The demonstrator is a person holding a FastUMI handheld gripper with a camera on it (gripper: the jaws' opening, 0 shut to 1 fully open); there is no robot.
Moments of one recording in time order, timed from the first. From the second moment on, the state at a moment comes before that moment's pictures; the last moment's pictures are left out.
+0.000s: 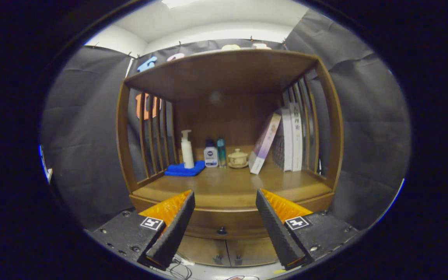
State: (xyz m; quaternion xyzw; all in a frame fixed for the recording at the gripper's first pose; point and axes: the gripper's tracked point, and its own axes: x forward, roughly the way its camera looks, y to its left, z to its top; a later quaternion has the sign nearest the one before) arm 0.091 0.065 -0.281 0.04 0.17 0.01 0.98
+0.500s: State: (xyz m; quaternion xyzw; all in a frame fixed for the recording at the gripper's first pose) arm 0.112 0.071 -0.382 0.01 0.25 -0.01 0.97
